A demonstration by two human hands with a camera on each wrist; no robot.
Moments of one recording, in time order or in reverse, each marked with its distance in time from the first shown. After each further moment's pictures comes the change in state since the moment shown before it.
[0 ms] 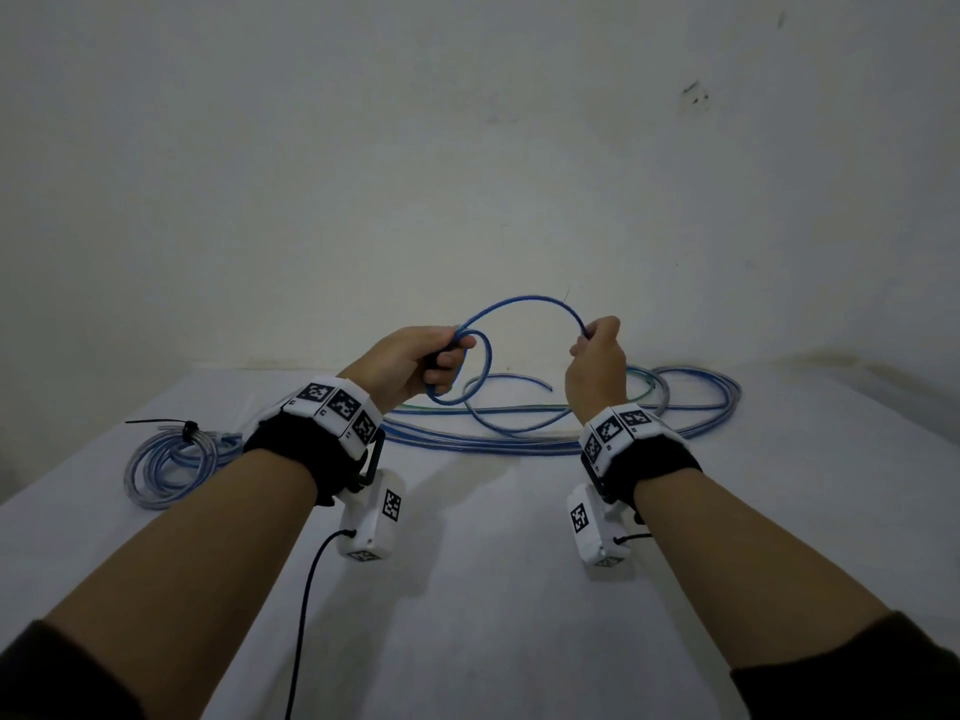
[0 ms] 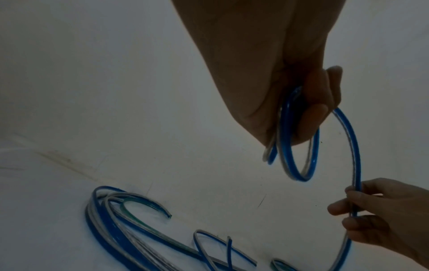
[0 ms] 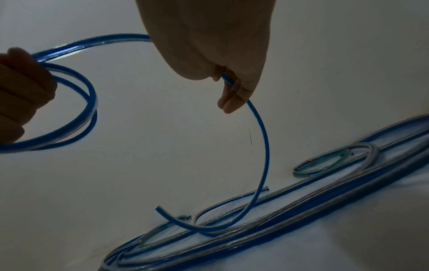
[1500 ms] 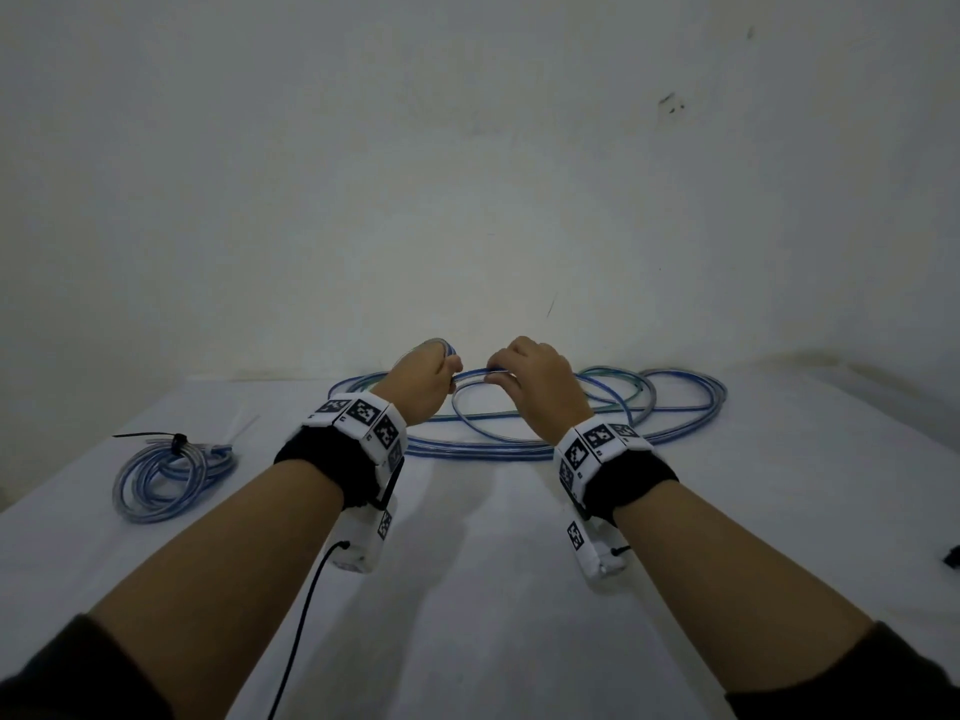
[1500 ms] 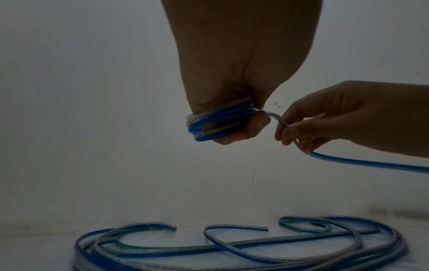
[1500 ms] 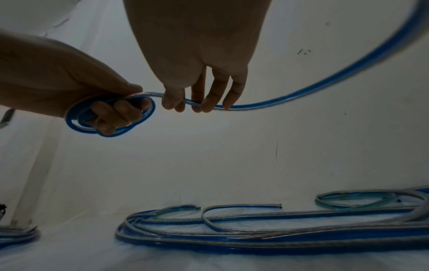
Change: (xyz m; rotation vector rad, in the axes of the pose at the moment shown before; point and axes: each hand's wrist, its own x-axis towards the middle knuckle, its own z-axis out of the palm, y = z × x) left_hand 0.024 -0.020 0.016 0.885 0.270 0.046; right_hand -0.018 -0.012 0.006 -0.393 -0.311 -0.628
